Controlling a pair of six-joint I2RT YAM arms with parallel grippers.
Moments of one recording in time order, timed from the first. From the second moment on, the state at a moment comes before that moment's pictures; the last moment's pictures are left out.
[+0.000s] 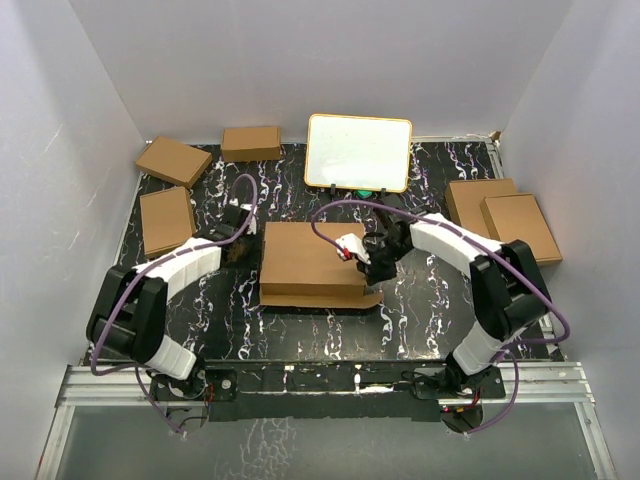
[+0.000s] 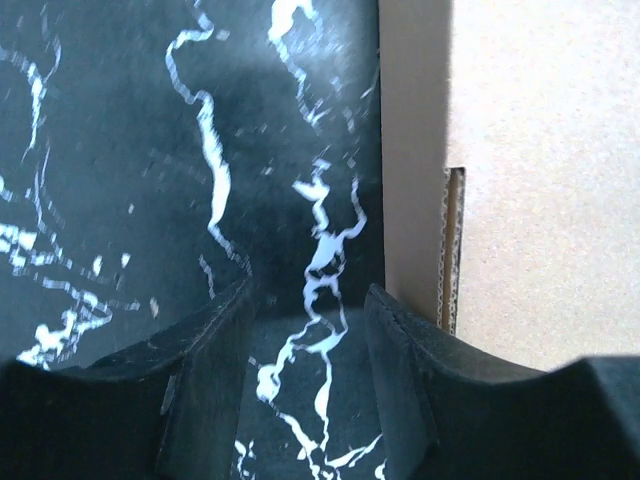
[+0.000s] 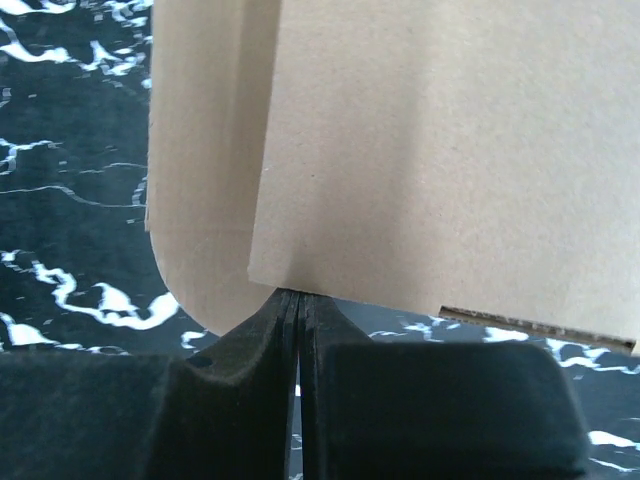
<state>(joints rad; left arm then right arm) -0.39 1.48 0.80 -0.37 -0.08 -0.28 0.44 1.67 1.11 -0.82 -0.63 -1.17</state>
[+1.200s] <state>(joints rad) -0.34 1.85 1.35 -0.32 0.11 -0.24 0.50 1.18 0.83 -0.80 -0.80 -1.02</state>
